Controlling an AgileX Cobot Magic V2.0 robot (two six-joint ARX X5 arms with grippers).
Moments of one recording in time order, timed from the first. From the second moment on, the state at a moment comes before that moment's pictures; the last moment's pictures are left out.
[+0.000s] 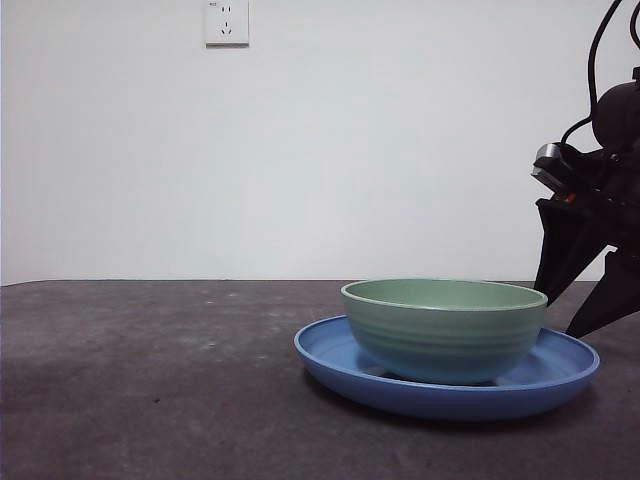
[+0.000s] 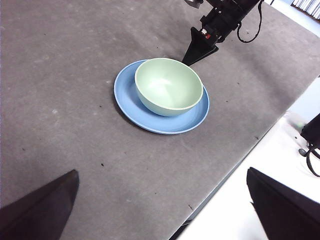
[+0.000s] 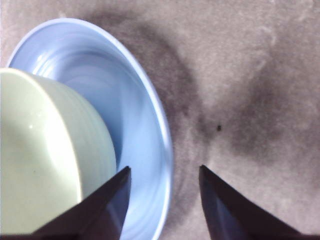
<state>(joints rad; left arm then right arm) -0.76 0.49 0.91 -0.95 0.13 -0.15 0.06 1.65 0.99 -0.65 -0.60 -0.01</state>
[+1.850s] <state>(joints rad) -0.76 0.49 0.91 -0.95 0.13 -0.15 0.40 1.78 1.24 -0.63 -0.59 0.16</state>
